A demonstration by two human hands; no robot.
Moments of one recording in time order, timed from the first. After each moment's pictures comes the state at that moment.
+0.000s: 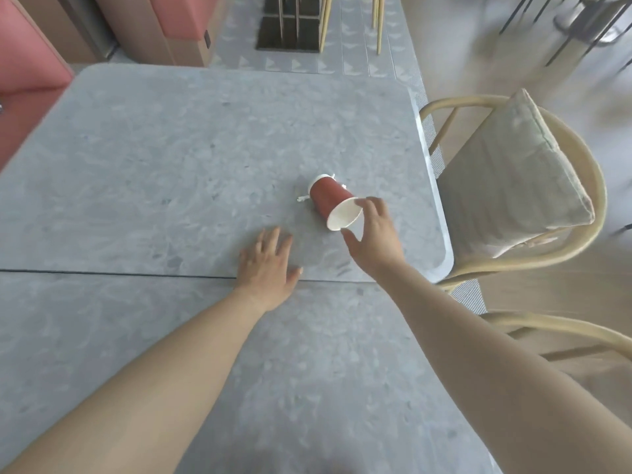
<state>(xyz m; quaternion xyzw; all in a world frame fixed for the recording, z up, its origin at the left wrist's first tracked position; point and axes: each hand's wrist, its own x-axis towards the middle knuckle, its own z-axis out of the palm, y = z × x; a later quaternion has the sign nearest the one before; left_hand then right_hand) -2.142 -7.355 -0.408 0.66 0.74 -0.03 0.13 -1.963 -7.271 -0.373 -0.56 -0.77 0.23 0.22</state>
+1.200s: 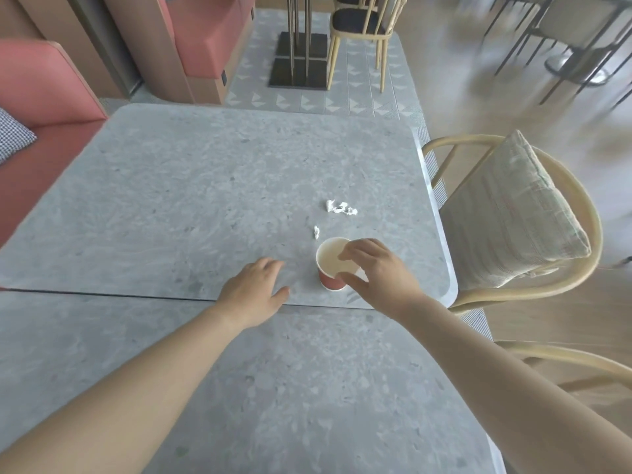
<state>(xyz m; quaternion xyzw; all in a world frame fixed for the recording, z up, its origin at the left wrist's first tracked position) -2.182 -7.373 -0.350 0.66 0.72 0.03 0.21 -1.959 -7.300 -0.326 -0.37 -0.89 0.16 0.20</state>
